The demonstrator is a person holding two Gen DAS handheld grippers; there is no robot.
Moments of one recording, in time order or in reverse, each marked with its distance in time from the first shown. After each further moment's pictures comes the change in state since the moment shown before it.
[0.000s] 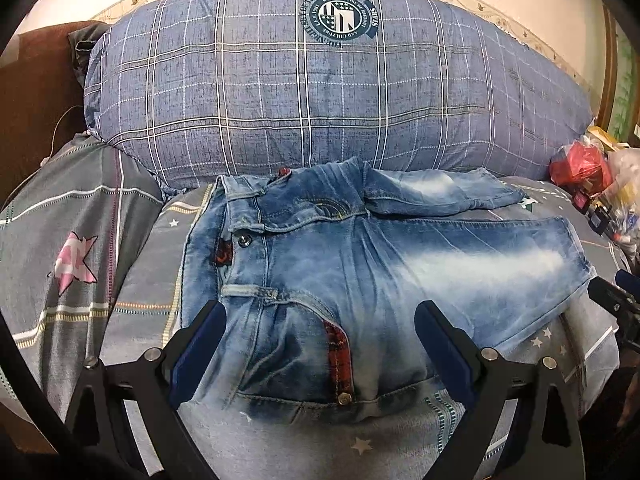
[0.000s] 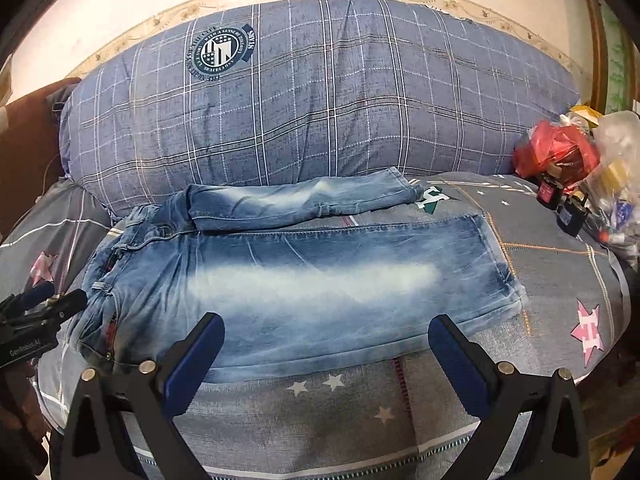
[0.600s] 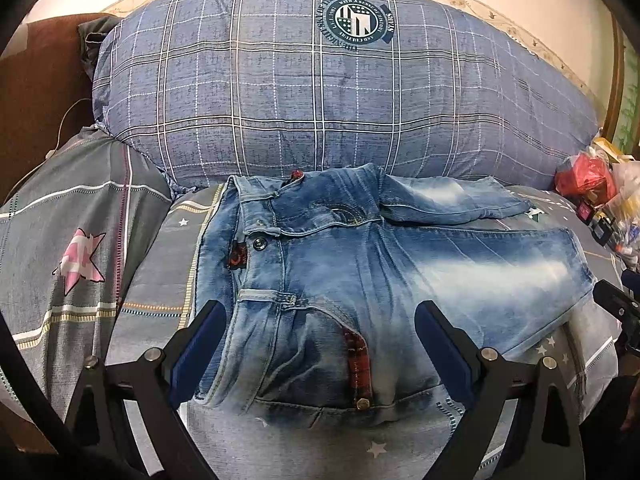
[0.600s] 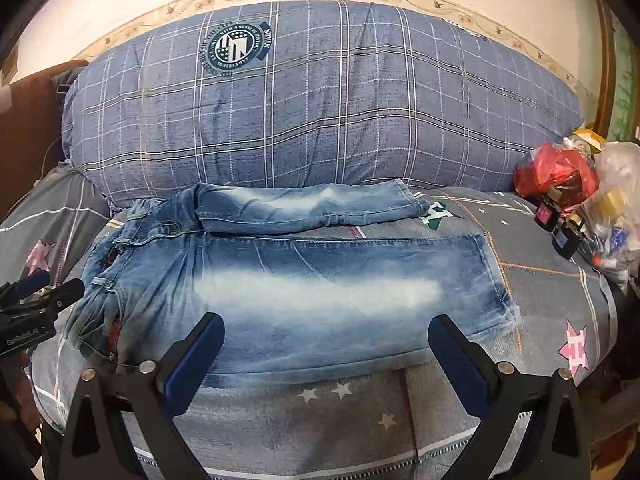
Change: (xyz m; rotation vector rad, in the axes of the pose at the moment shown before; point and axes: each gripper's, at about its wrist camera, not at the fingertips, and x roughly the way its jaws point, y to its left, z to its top) left arm 0.000 0.017 0.001 -0.031 -0.004 0.006; right arm -0.005 0.023 0.015 -0.061 0.006 -0.027
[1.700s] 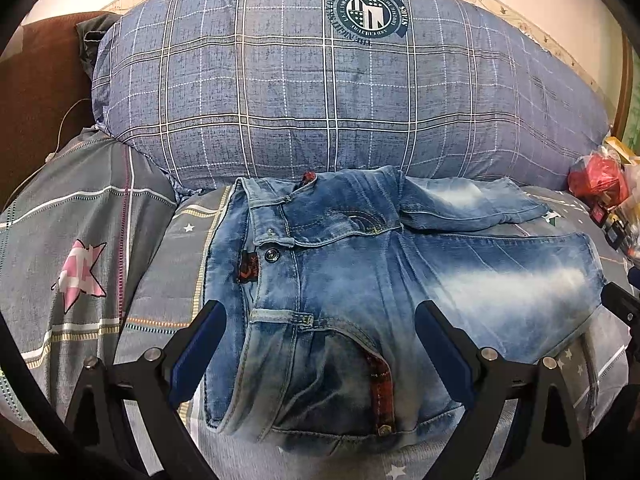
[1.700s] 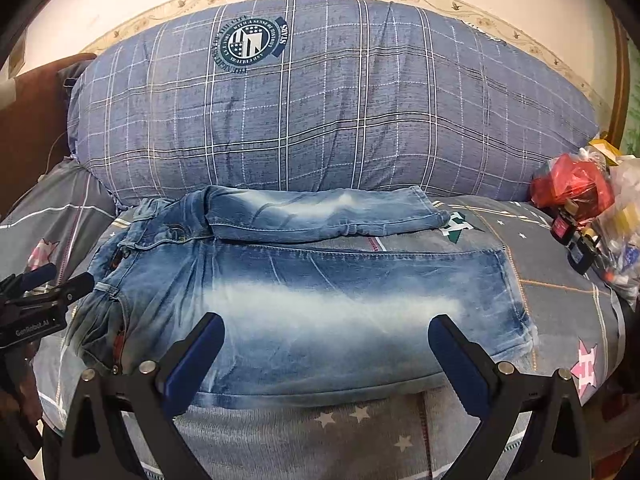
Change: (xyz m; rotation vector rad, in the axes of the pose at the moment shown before) left arm 0.022 0.009 0.015 0.002 0.017 0.033; right arm 0.019 0.015 0.015 -0.027 0.005 0.027
